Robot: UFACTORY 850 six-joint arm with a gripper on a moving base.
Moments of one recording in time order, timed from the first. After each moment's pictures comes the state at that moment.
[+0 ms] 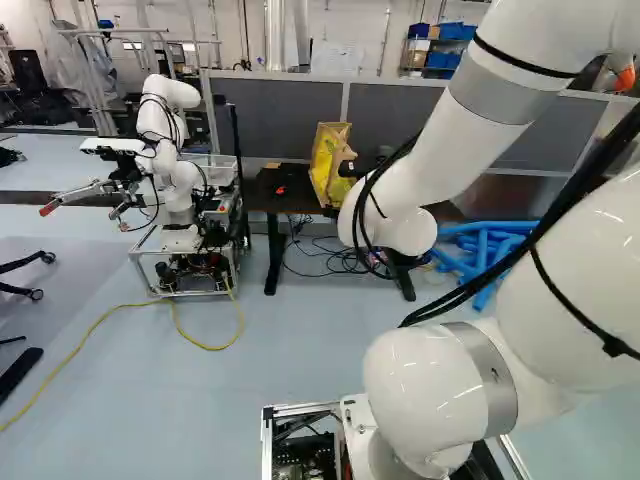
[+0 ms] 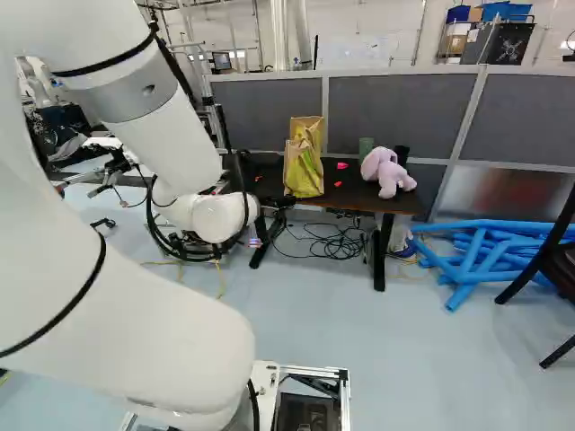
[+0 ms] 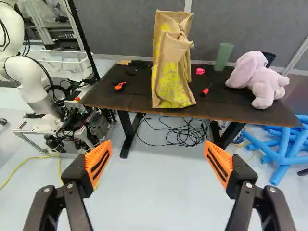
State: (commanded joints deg) arm -0.4 13.0 -11.6 0.2 42.1 -0.2
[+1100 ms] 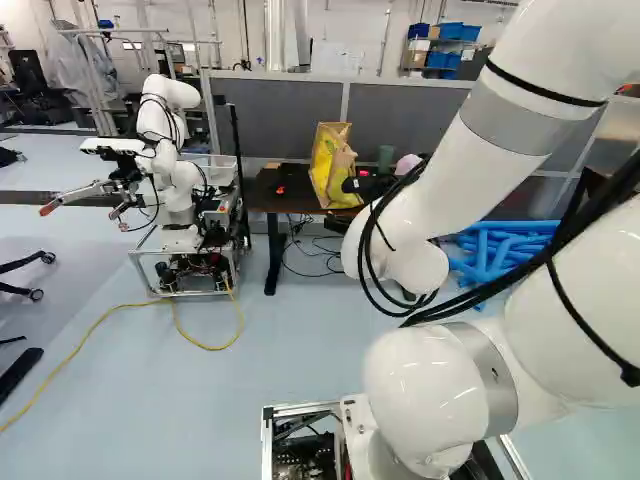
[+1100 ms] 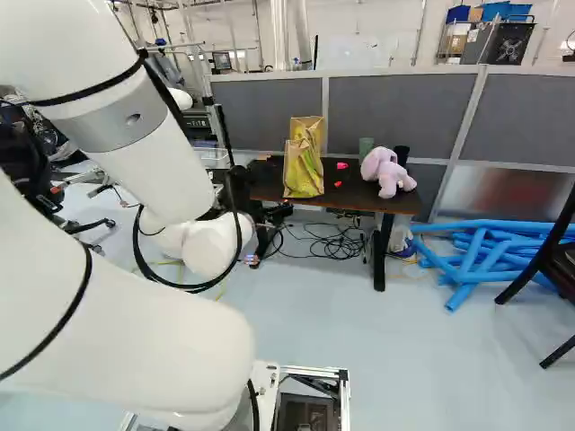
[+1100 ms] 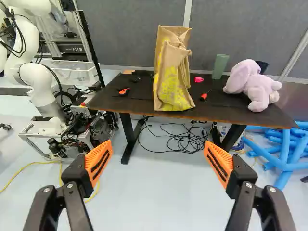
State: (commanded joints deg) arm 0.0 16.0 -5.0 0.0 50.0 0.0
